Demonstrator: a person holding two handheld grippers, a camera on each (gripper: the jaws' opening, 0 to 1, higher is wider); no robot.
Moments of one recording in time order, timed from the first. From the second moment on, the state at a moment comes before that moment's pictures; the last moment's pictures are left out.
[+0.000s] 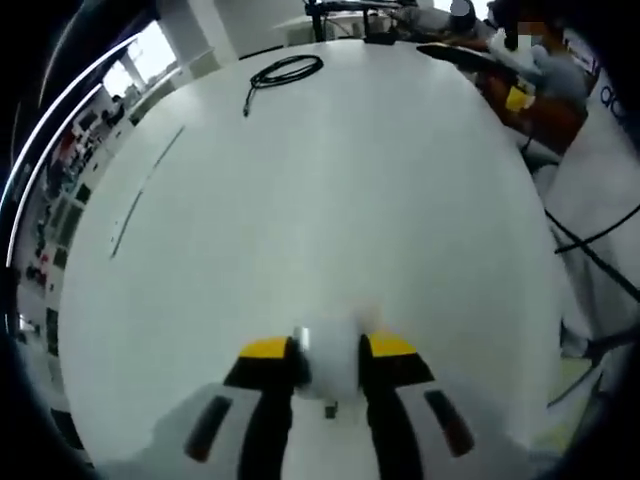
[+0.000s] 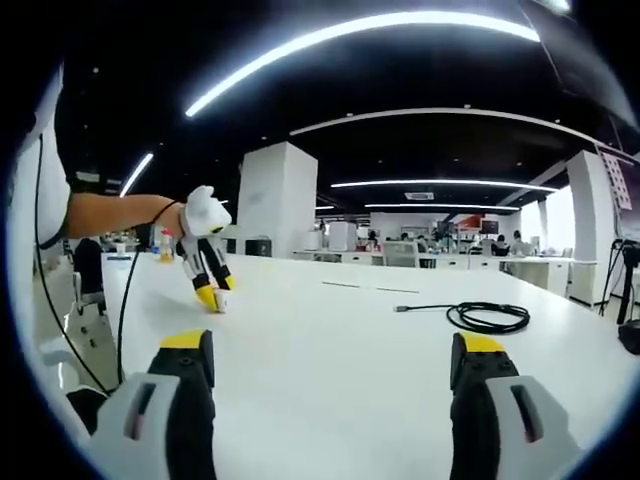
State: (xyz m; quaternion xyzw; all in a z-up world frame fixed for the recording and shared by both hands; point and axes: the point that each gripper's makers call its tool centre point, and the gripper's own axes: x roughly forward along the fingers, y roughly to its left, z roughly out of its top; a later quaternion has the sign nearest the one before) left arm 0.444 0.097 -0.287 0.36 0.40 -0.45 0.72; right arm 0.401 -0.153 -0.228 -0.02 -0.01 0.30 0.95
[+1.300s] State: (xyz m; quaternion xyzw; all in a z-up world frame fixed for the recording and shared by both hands) left arm 0.400 0.099 -0.290 0.39 0.40 -0.50 0.66; right arm 0.396 -0.136 -0.238 -0.02 0.00 0.32 0.95
